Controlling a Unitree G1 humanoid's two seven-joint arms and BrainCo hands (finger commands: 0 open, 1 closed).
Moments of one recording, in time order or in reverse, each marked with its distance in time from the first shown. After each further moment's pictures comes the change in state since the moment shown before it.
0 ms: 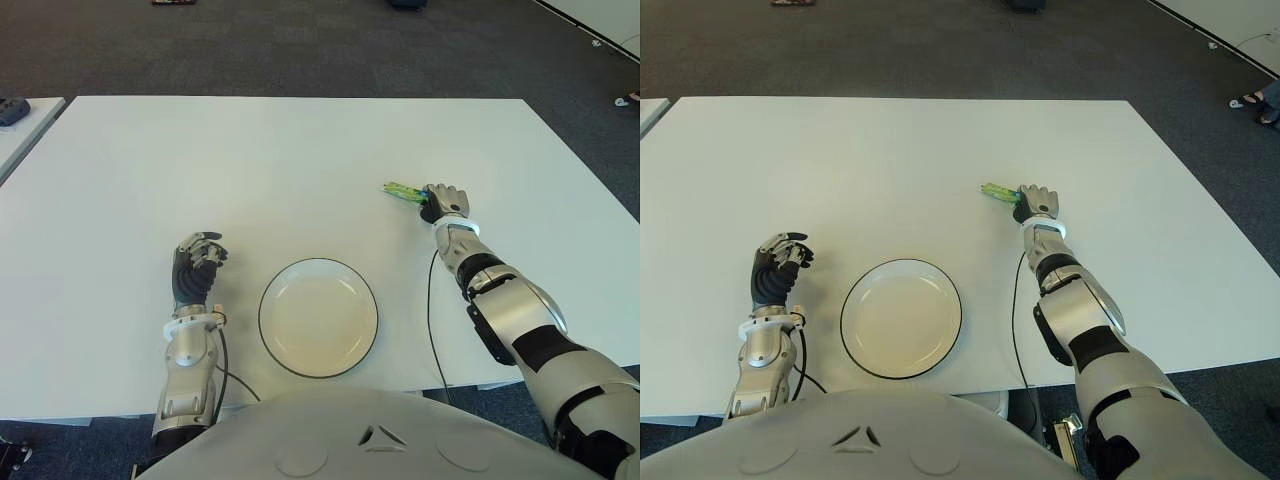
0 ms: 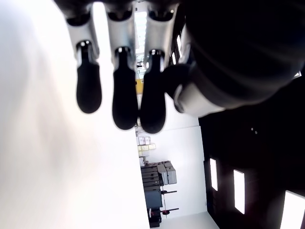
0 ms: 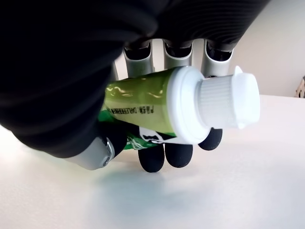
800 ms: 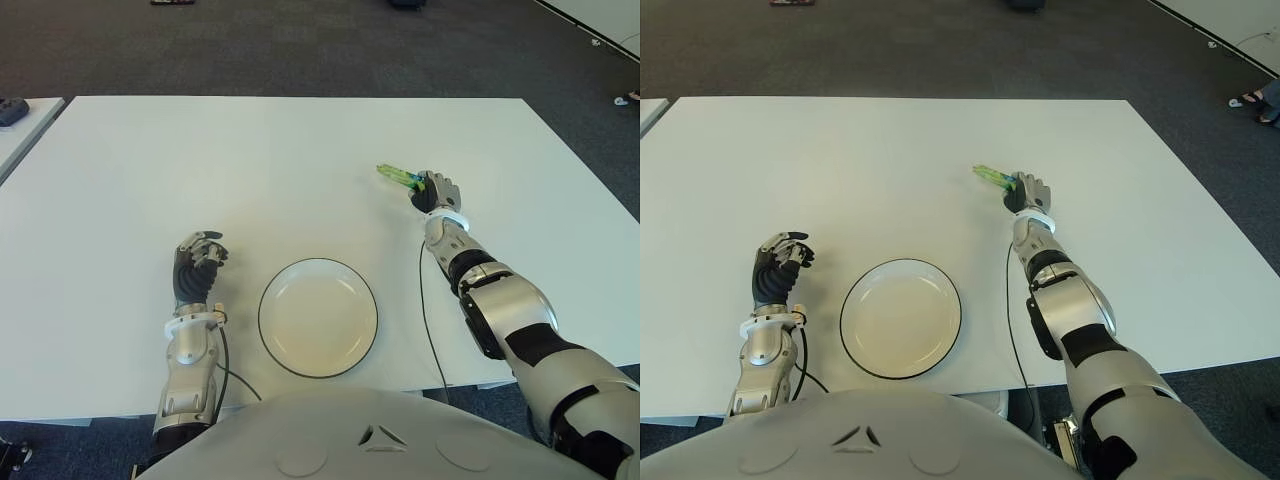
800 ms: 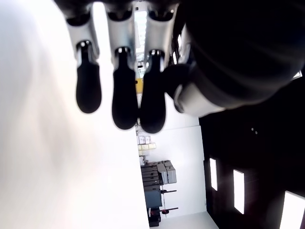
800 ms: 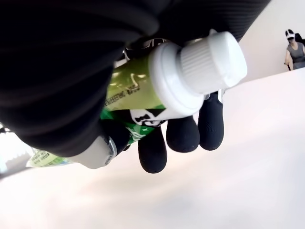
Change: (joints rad) left arm -0.010 0.000 0.001 0.017 -0.010 -0.007 0.000; right arm -0.031 0.068 -0.176 -0.019 0.168 -0.134 -0.074
